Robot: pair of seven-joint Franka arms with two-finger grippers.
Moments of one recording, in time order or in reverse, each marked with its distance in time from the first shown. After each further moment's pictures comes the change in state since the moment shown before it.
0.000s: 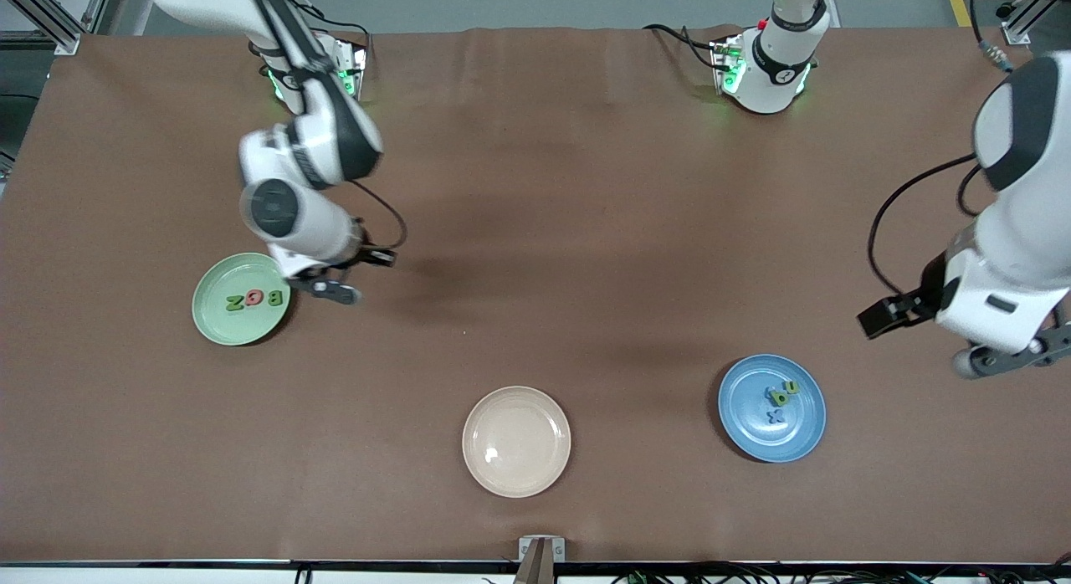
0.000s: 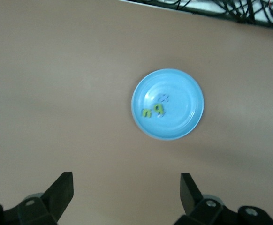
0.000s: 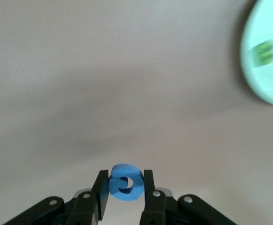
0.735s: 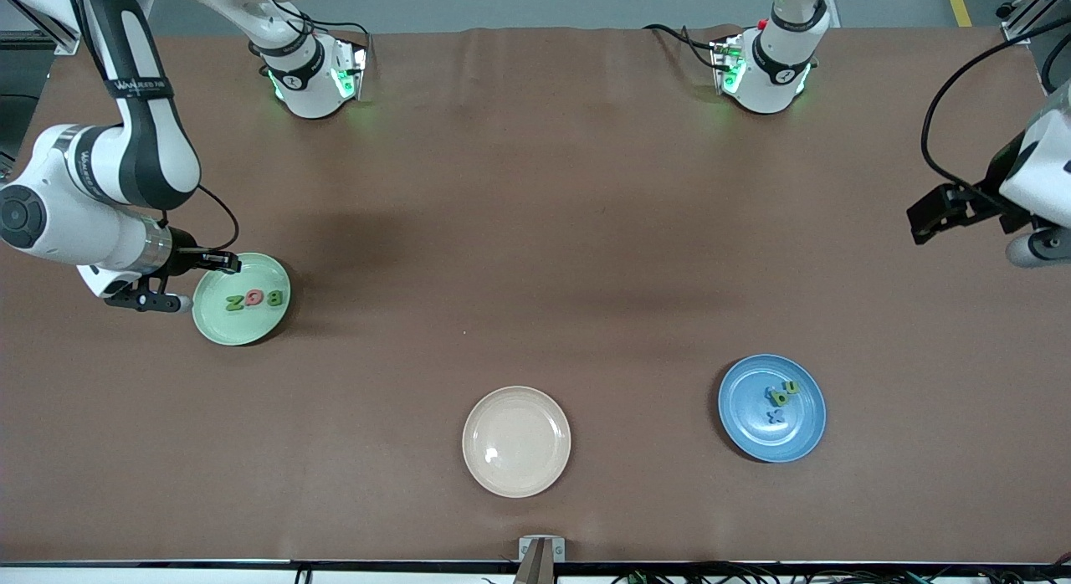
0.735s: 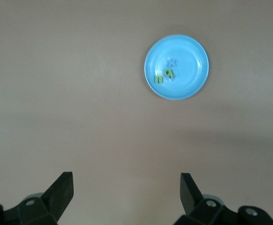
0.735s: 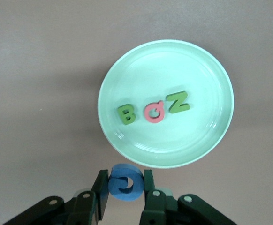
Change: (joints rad) left arm -0.042 -0.204 0.093 -0.077 -0.075 -0.166 0.180; right arm -0.387 -0.013 -0.006 -0.097 -0.070 0.101 -0.535
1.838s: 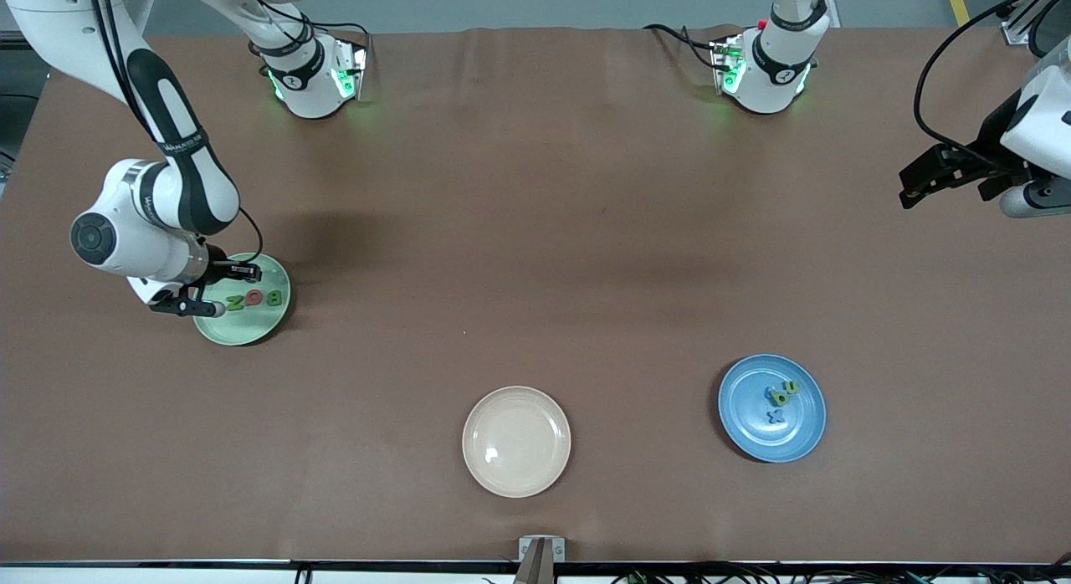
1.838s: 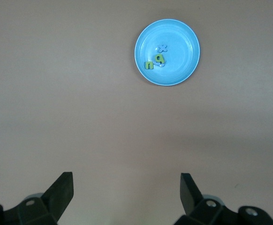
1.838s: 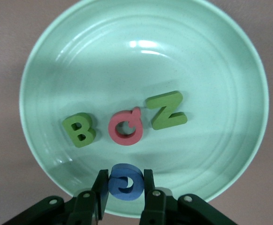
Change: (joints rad) left arm -0.093 -0.179 0.137 -0.284 -0.084 0.142 0.032; right arm -0.044 0.170 0.003 -0.111 -0.010 0.256 -0.049
